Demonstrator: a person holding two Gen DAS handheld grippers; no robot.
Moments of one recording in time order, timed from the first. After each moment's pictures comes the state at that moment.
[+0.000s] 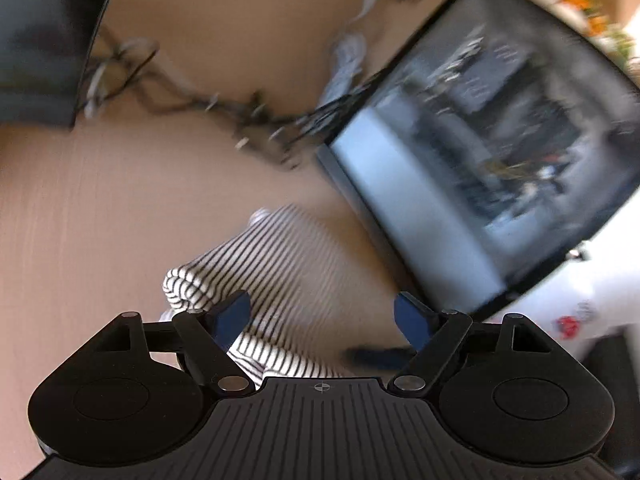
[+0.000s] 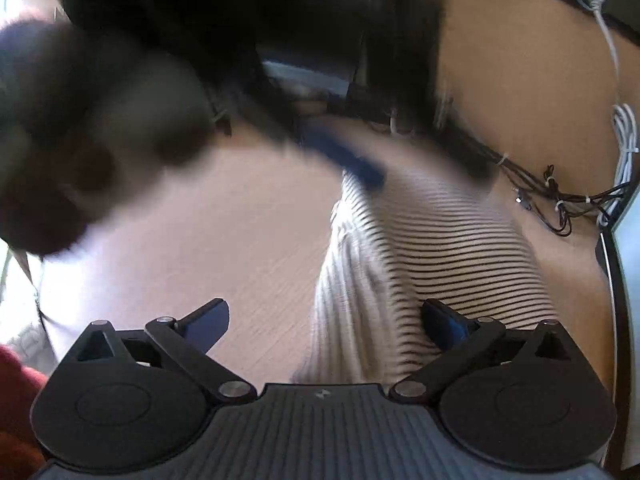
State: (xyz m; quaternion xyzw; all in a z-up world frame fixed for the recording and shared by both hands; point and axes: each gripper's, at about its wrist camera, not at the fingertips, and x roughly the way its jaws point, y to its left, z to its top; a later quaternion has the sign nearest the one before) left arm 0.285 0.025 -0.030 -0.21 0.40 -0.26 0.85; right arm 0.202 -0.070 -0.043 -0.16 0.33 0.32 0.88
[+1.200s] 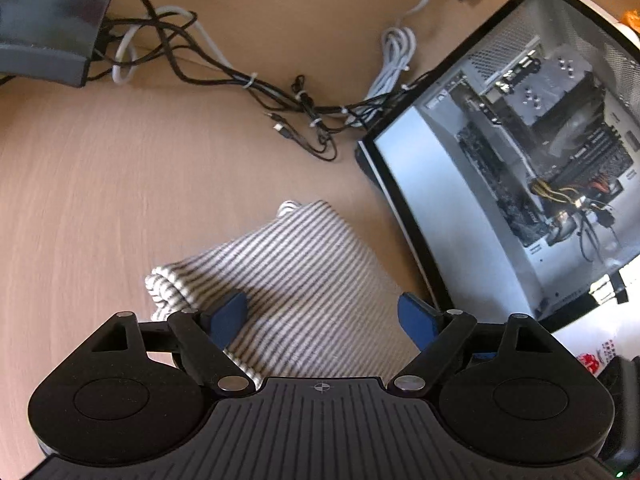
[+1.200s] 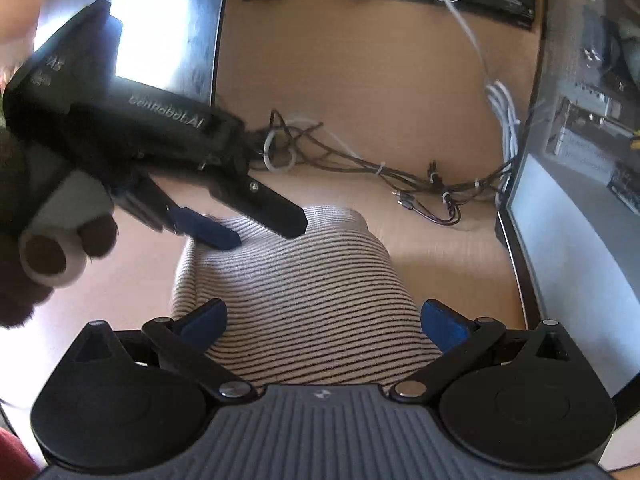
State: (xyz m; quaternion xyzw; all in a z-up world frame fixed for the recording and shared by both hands) left arm 0.299 0.014 -0.049 -0.25 0.42 -0.21 0.85; right arm 0.217 -0.123 -0.055 -0.11 0.30 0.19 0.93
